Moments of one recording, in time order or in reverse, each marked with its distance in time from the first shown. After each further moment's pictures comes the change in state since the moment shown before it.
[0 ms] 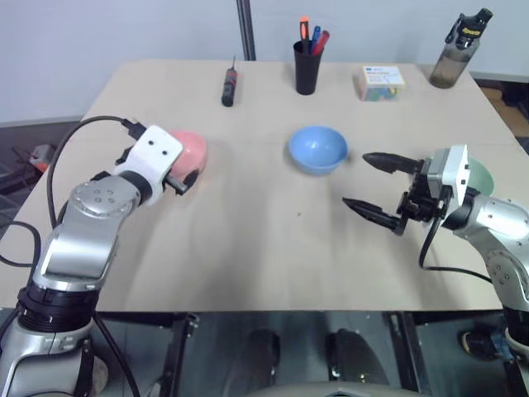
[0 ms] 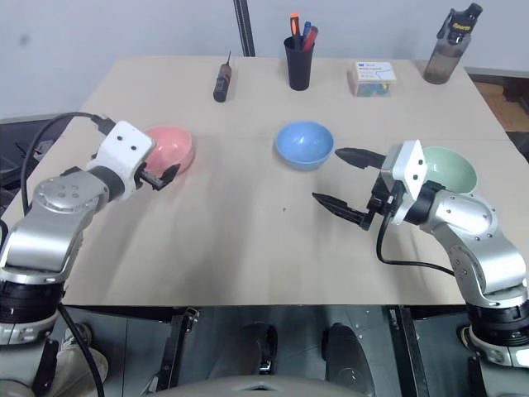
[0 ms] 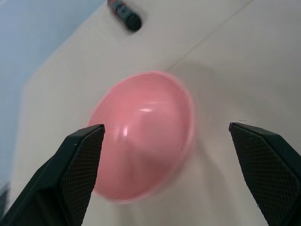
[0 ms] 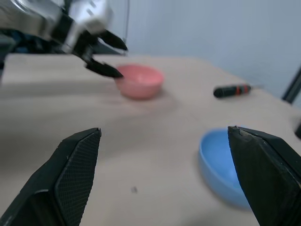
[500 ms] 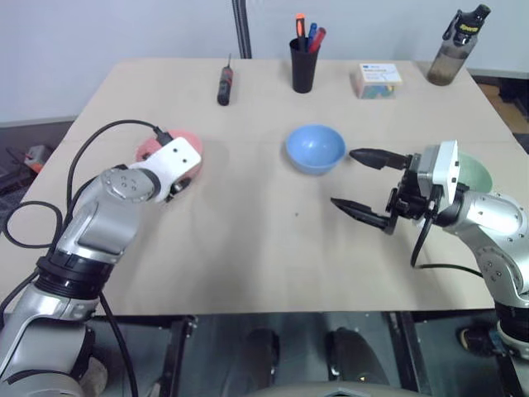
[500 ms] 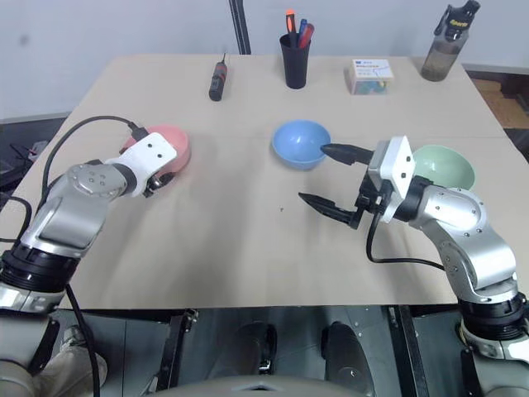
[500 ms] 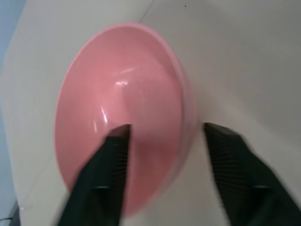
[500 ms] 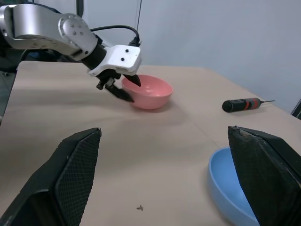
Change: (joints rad) left arm -0.176 0.038 -0.245 0.264 0.192 -0.073 -0.147; right arm -0.007 0.006 0.041 -0.038 -0.013 0.004 -0.023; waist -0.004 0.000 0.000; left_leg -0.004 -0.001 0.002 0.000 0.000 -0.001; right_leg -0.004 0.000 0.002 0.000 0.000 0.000
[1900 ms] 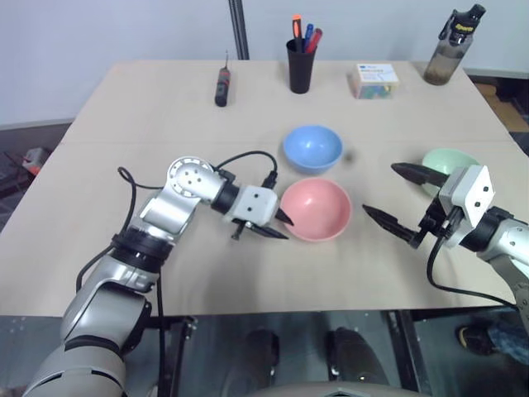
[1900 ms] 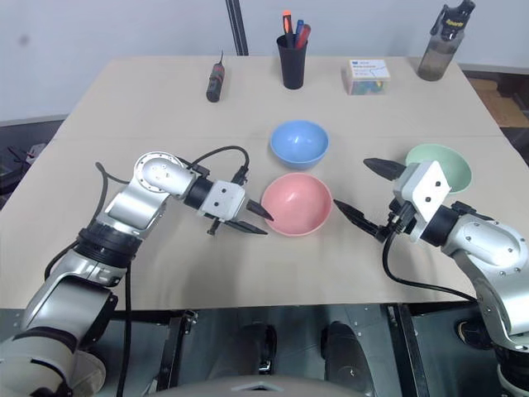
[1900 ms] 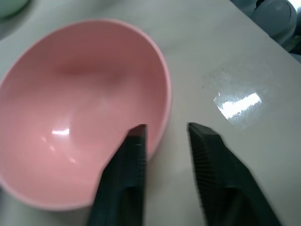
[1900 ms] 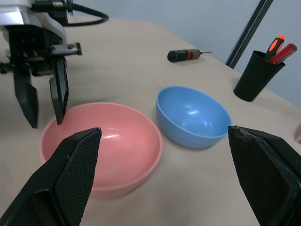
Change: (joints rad) left arm -0.170 -0.252 -0.150 0.209 -0.237 -0.839 -0.931; right arm 0.249 -0.103 -0.149 -0.144 -0.083 0.039 -0.160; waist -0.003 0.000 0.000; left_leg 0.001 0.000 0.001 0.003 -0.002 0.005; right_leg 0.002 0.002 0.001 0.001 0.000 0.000
